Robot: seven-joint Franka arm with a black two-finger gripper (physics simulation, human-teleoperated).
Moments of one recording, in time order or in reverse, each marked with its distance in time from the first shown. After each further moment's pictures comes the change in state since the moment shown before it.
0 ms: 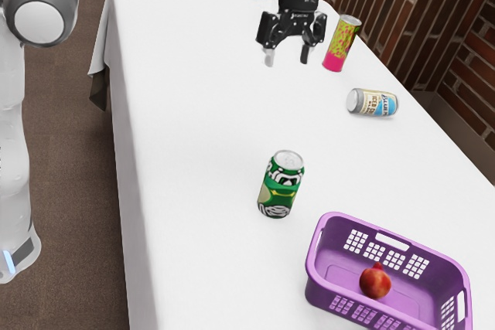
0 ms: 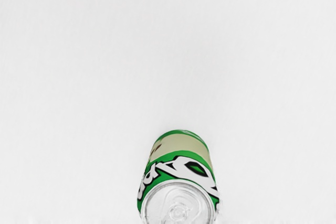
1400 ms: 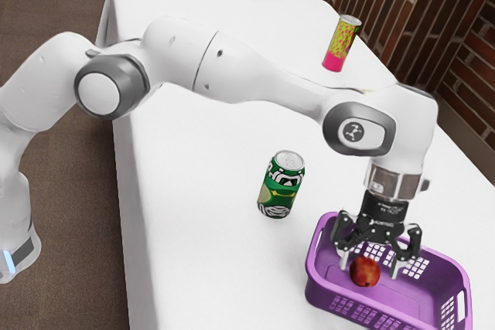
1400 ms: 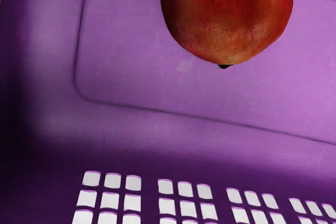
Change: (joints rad) arm -0.412 0.495 -0.109 0.110 0.003 0.443 0.301
